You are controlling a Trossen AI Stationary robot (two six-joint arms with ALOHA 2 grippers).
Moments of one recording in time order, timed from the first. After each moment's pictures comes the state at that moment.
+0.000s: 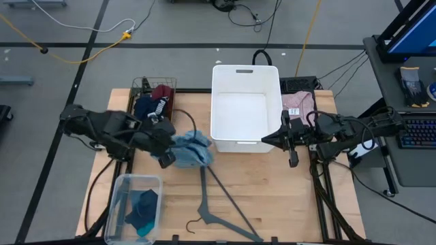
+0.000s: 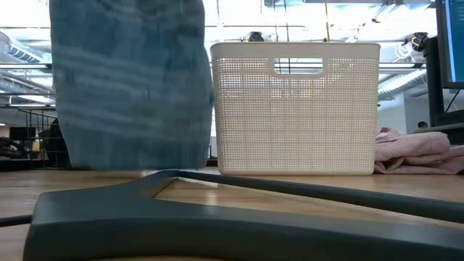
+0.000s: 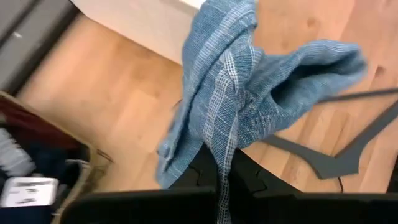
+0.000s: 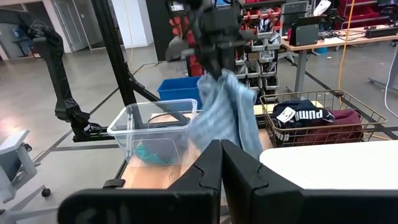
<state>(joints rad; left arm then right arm) -0.32 1.36 1.63 -1.37 -0.36 -0.74 0.23 0.86 0.96 -0.20 0.16 0.16</state>
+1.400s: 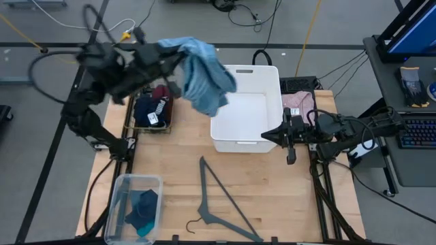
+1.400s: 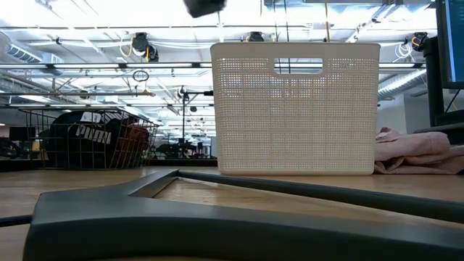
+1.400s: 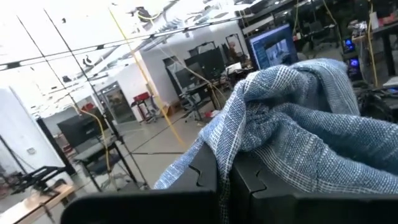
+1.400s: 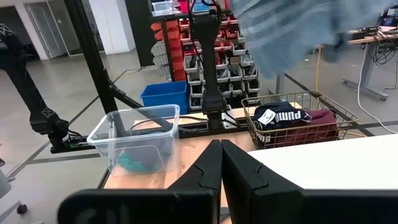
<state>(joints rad) -0.02 1.53 2.31 -0.61 -0.61 0.47 0.23 0.86 0.96 -0.19 0.24 0.17</state>
